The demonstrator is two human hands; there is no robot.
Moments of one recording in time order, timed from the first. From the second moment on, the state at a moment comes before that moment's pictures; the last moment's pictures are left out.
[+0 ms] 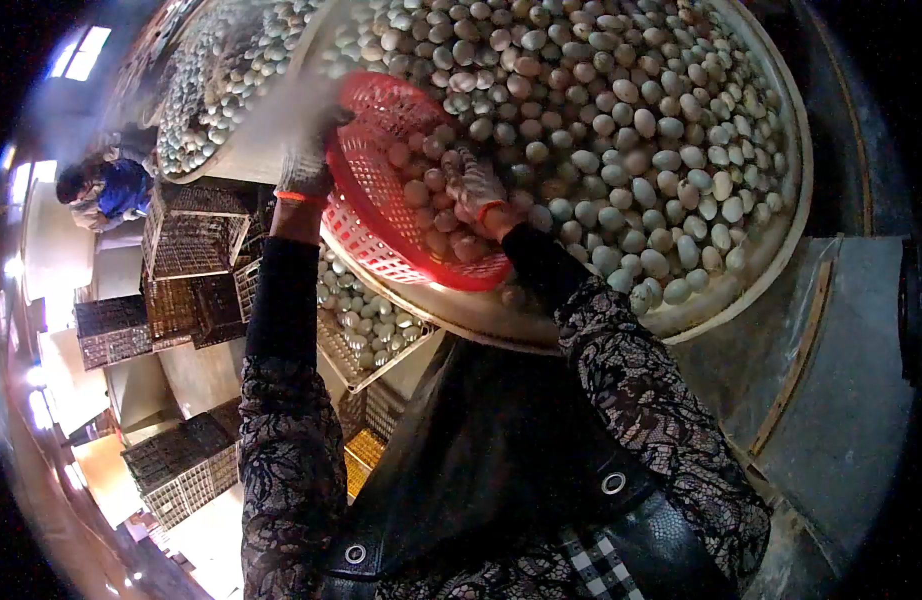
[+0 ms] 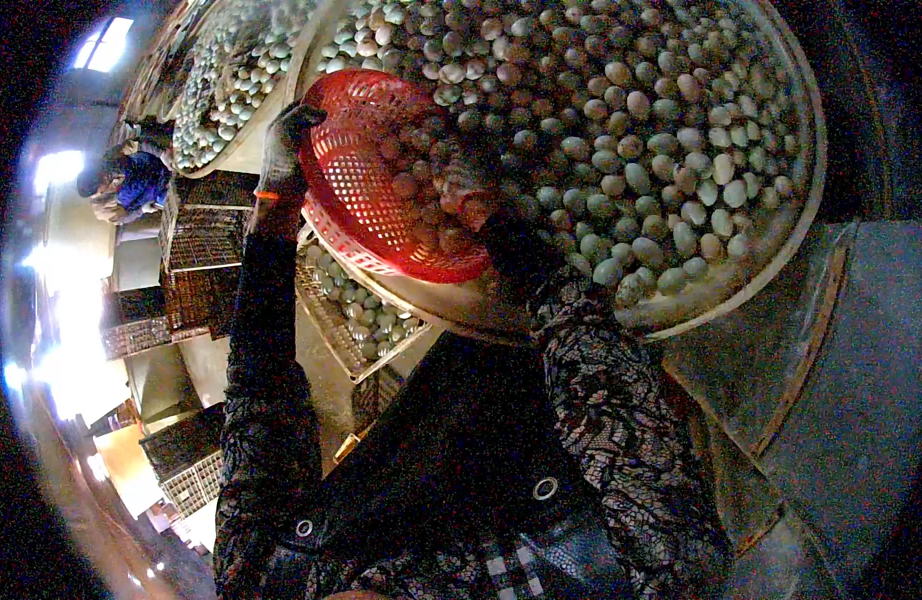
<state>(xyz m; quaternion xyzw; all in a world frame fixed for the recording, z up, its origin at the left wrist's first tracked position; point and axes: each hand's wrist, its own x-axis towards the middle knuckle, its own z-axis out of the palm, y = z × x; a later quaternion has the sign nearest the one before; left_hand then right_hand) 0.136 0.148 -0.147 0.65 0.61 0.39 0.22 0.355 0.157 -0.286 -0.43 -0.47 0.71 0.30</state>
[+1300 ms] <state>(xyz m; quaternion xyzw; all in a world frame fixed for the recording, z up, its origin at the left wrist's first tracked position) 0.163 0.129 -0.160 0.50 0.67 0.48 0.27 0.382 0.255 -0.390 -0.28 -0.66 0.55 0.43</state>
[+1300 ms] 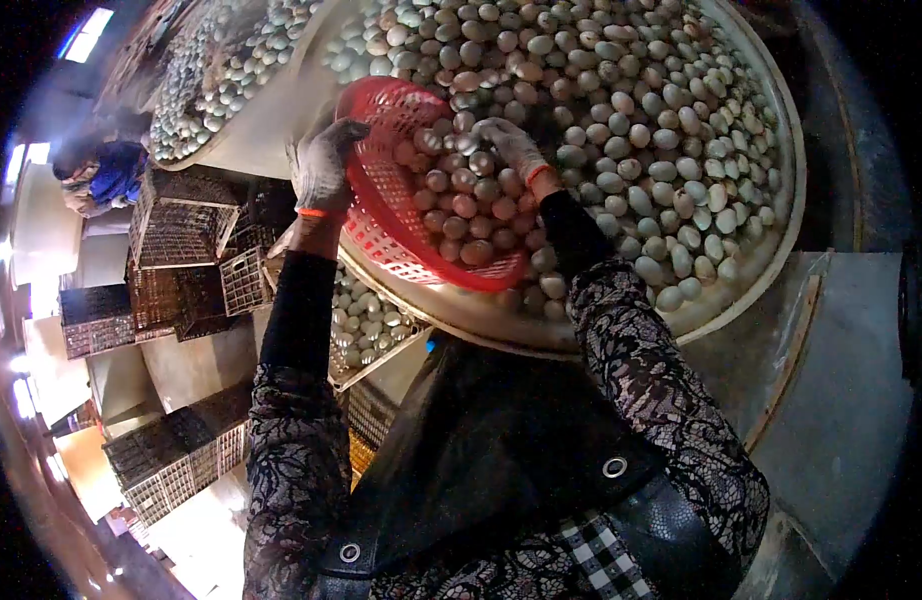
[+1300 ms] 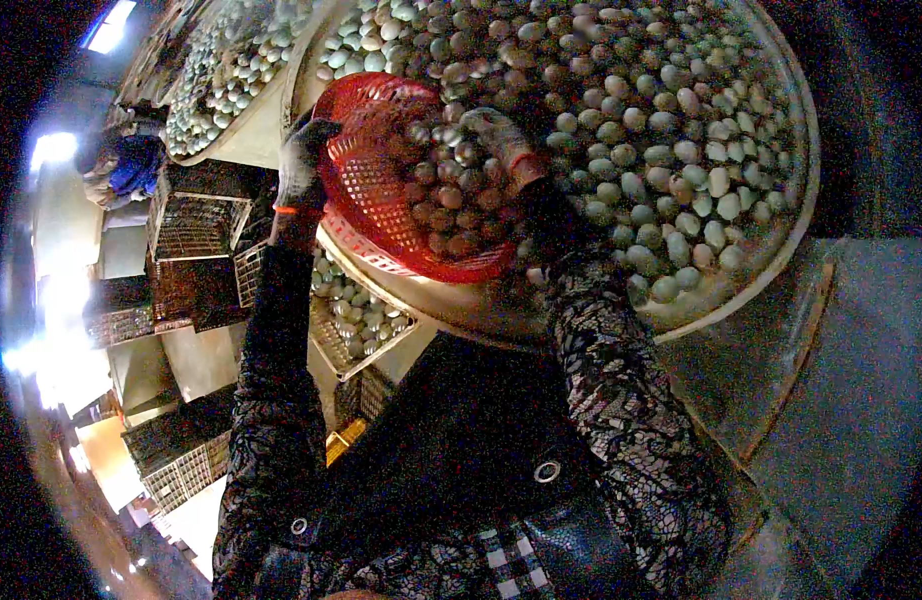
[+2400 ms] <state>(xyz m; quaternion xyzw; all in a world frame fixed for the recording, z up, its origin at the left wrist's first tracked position) 0.183 0.113 -0.121 0.31 0.64 0.51 0.48 0.433 0.284 -0.418 -0.50 -0.80 0.32 0.08</state>
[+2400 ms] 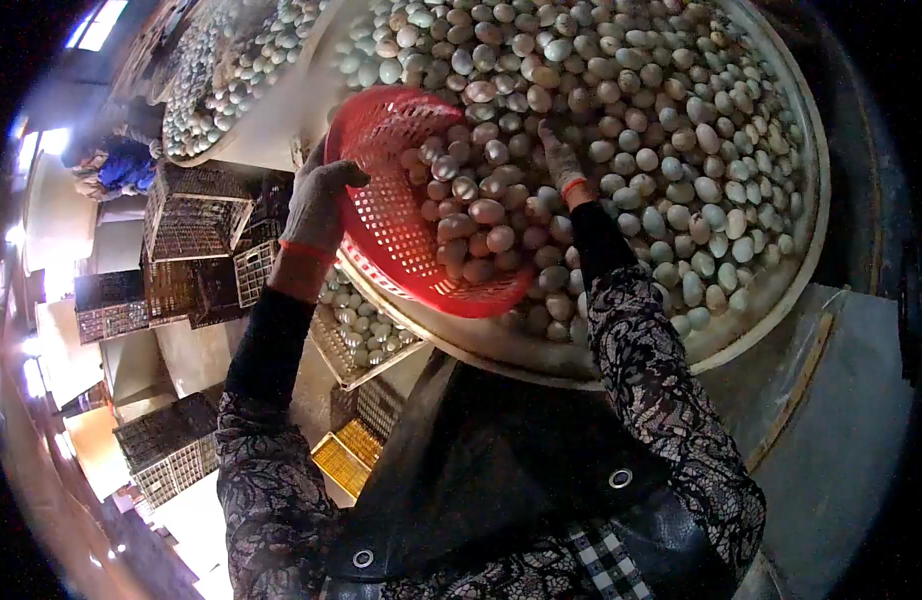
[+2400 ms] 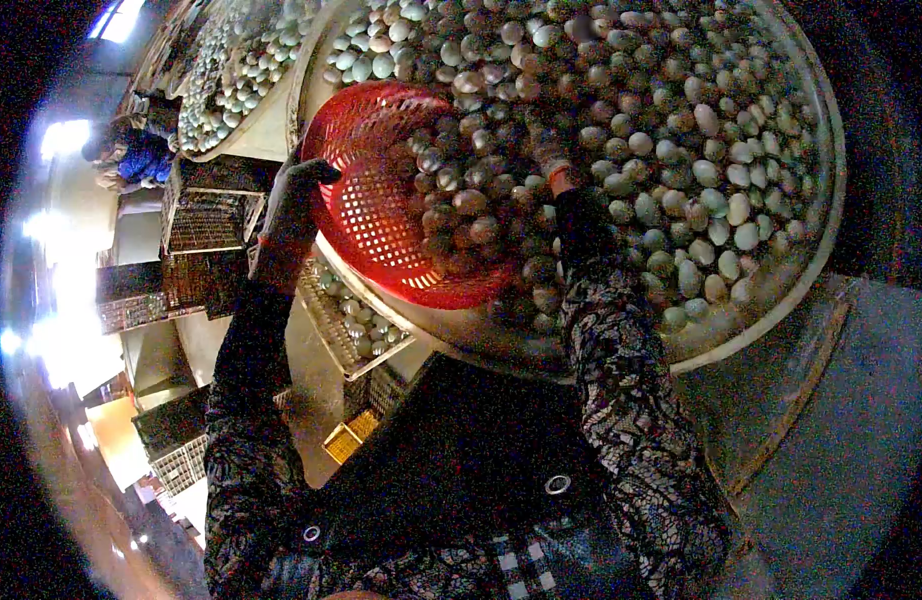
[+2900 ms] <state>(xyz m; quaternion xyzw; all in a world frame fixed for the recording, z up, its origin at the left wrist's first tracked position) 0.183 0.105 -0.110 0.31 0.64 0.51 0.48 0.412 0.265 -0.372 -0.32 -0.77 0.47 0.30</state>
